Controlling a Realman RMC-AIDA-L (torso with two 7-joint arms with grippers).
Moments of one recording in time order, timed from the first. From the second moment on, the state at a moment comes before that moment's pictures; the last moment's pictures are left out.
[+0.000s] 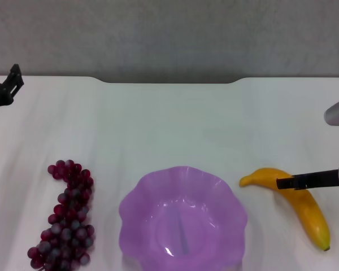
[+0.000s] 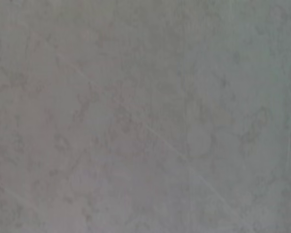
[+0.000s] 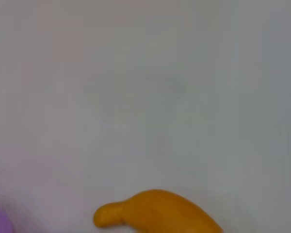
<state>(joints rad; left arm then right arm) -0.15 -1.97 -1.43 -1.04 2.86 0.36 -0.13 0.48 2.00 -1.45 -0.89 0.71 0.84 -0.38</state>
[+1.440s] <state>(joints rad) -0.16 -1.97 -1.43 -1.04 2.87 0.36 -0.14 0.55 2.00 -1.45 -0.75 0.70 0.78 -0.42</state>
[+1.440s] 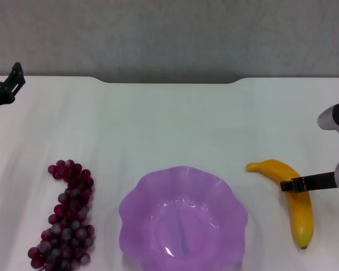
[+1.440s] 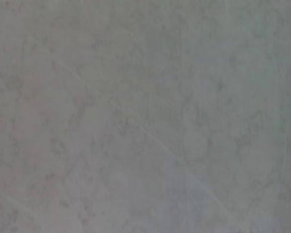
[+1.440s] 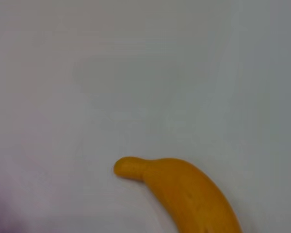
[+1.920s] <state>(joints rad) -0.15 -1.97 -1.43 -1.03 2.87 0.36 -0.14 0.39 2.01 -1.42 -1.16 0.71 0.88 -0.45</state>
